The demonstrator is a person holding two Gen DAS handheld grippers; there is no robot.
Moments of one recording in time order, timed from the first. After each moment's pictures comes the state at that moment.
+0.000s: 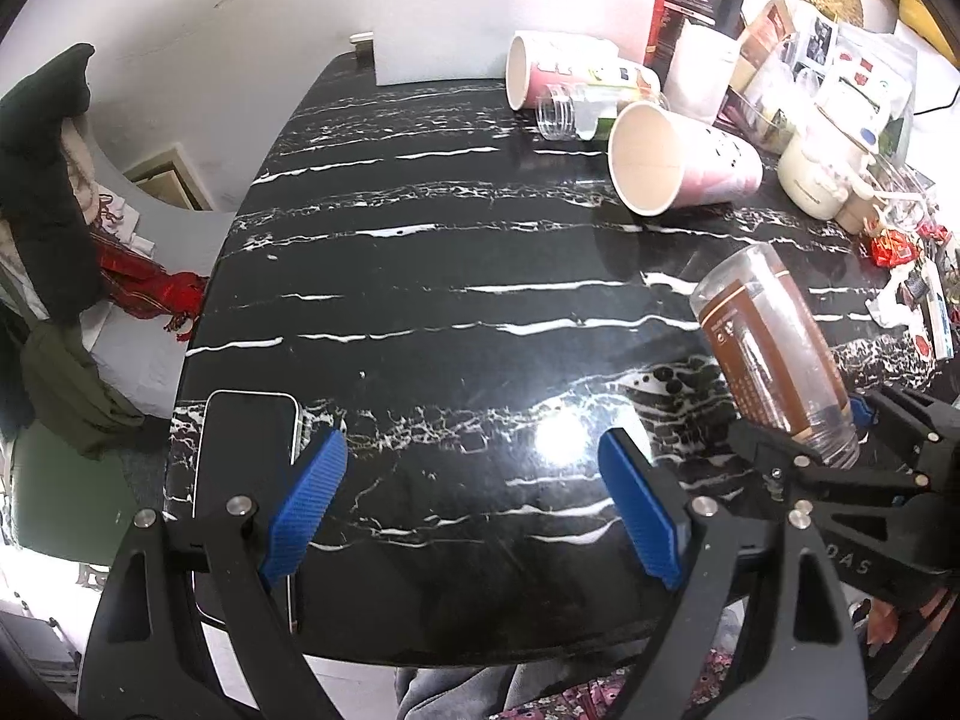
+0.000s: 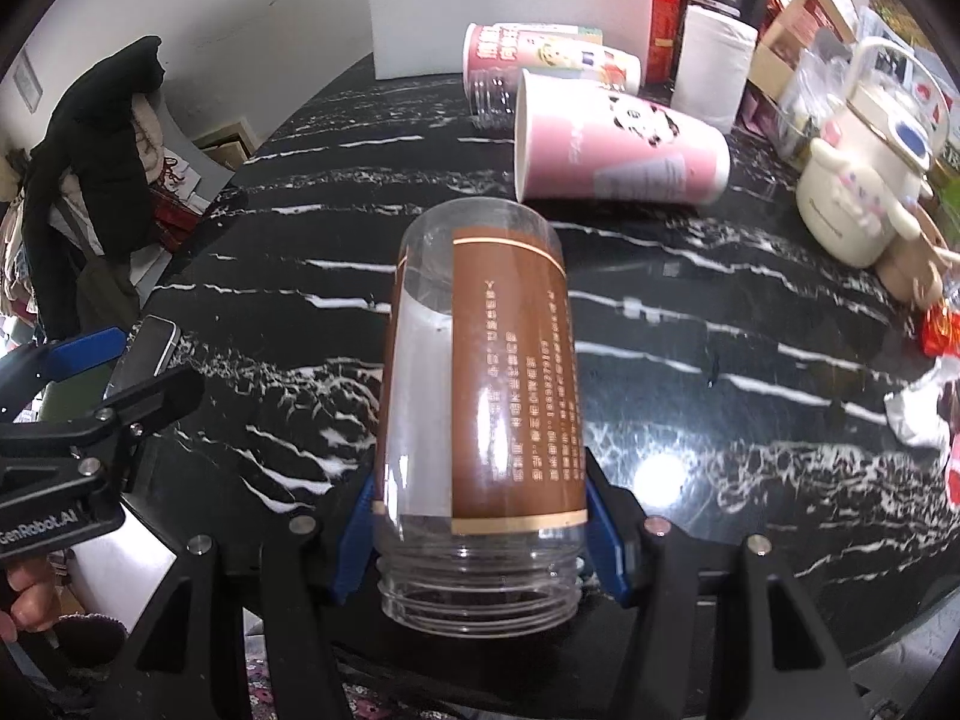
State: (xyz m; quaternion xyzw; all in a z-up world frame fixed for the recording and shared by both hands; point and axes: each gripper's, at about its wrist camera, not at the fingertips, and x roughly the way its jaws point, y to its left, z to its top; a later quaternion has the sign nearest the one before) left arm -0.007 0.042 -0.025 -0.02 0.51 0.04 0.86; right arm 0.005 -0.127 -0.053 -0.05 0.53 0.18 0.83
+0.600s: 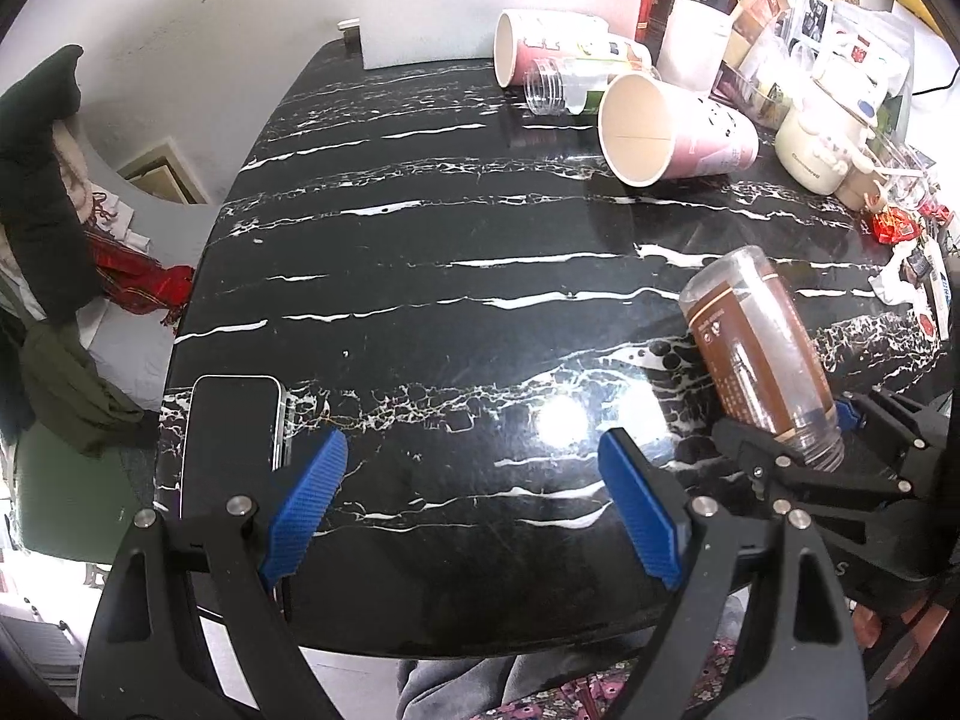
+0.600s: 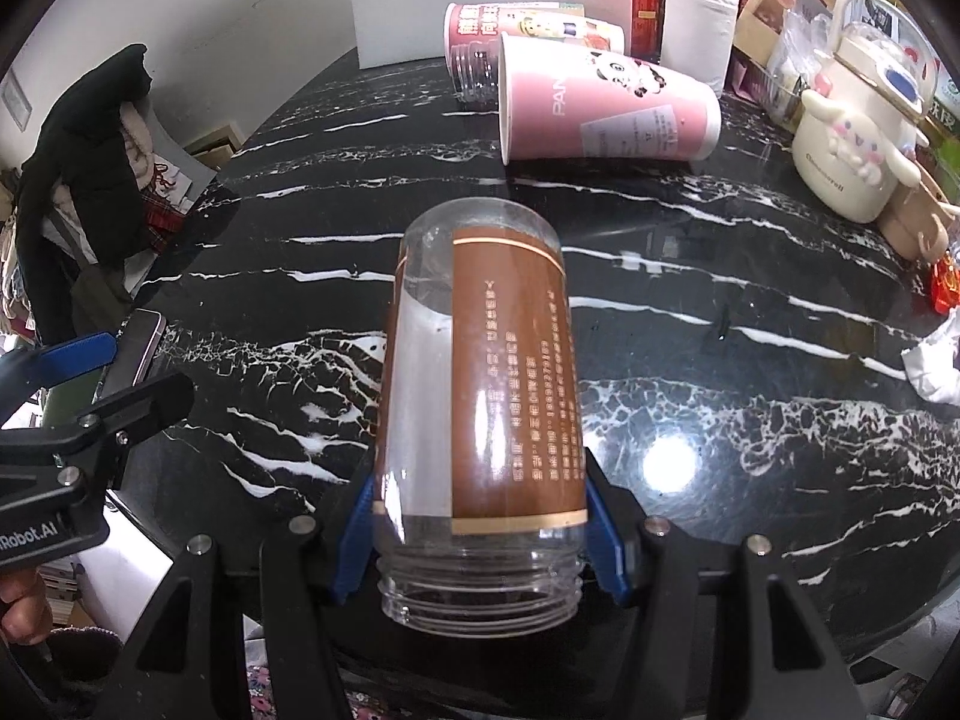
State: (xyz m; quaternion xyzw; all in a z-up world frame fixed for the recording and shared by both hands) left arm -0.006 0.034 -0.038 -0.01 0.52 0.04 0.85; right arm 0.000 -0.133 -0.072 -0.03 0.53 0.17 0.83
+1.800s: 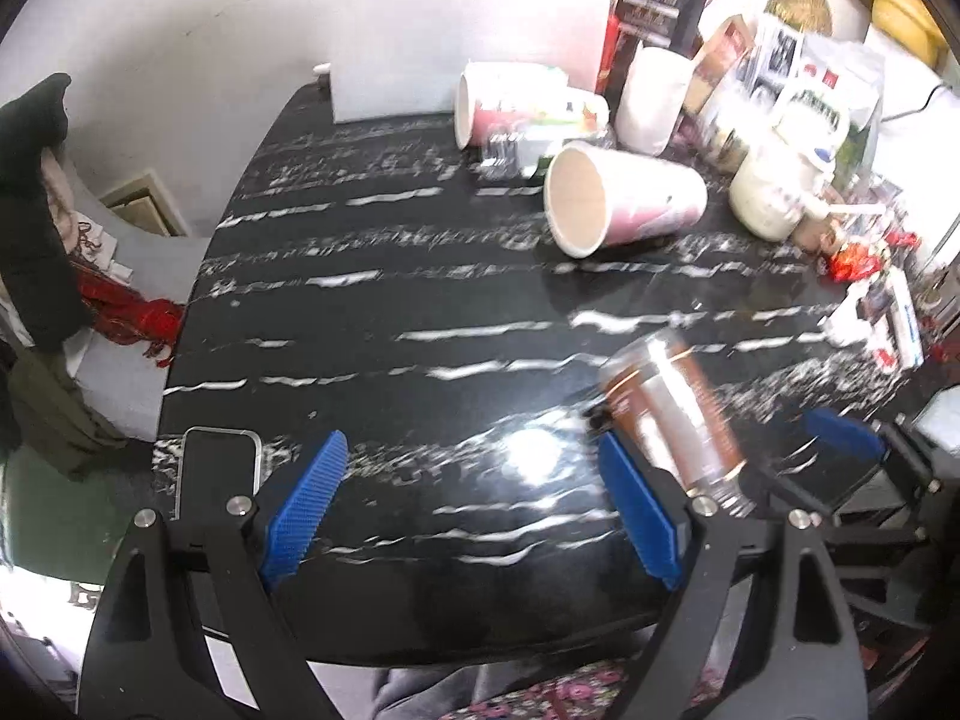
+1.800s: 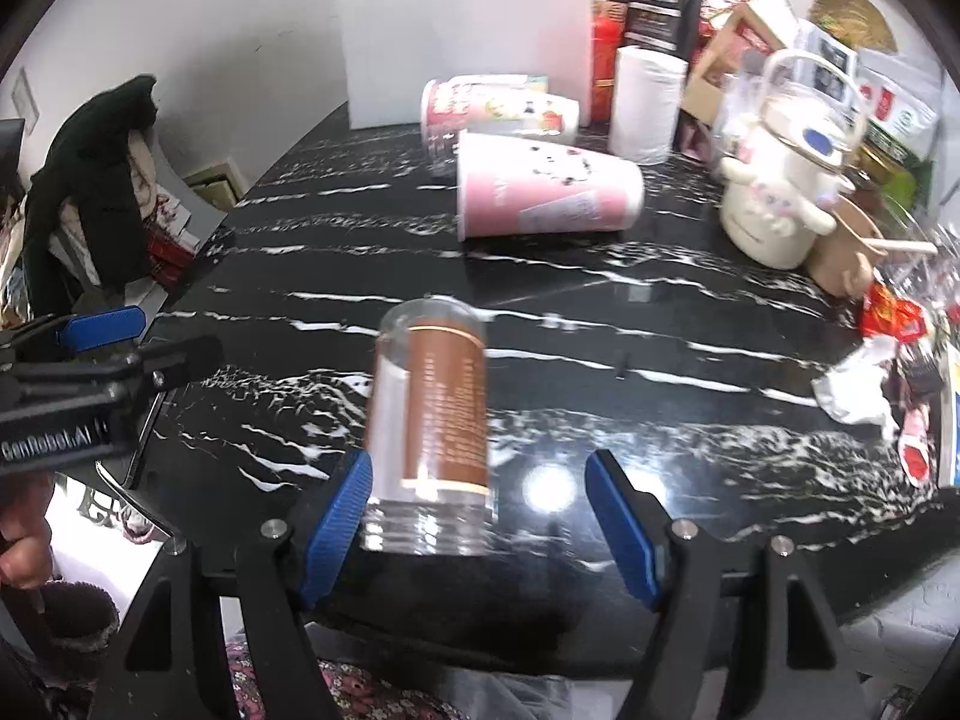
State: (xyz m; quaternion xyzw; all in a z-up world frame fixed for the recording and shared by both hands) left arm 0.007 0.009 0.014 -0.03 0.49 0.01 0.87; right arm -0.022 -0.171 -0.018 -0.03 0.48 0.15 0.86
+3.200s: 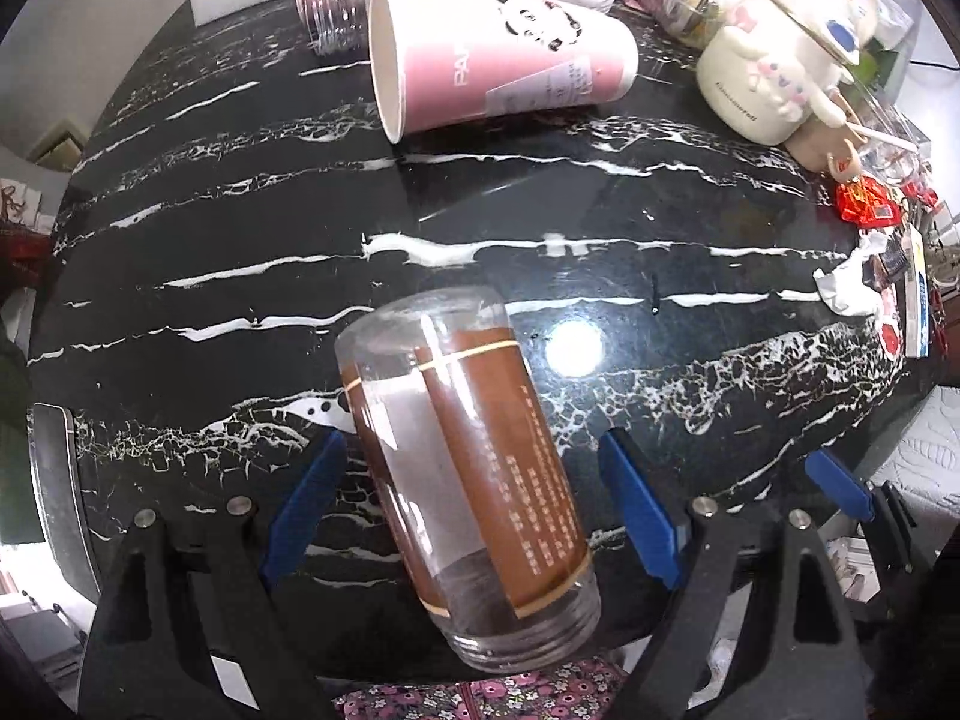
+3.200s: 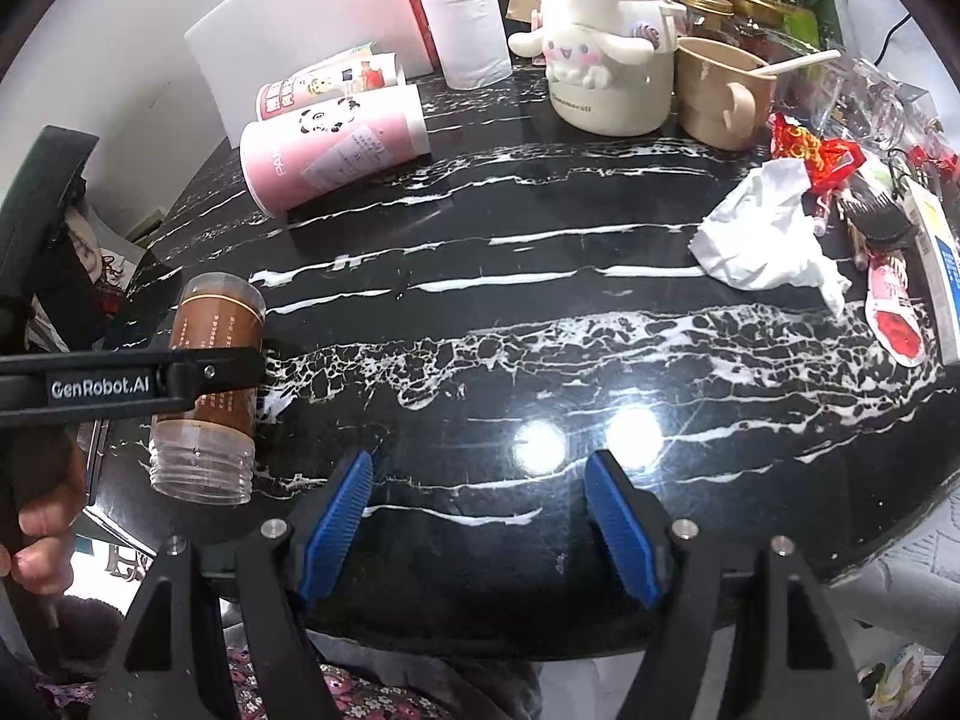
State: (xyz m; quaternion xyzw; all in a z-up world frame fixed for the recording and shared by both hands) left arm 0.088 -0.119 -0.071 -0.04 0.62 -0.01 0.78; right arm -0.012 -0.289 -0.069 0.06 0.52 0.10 0.84
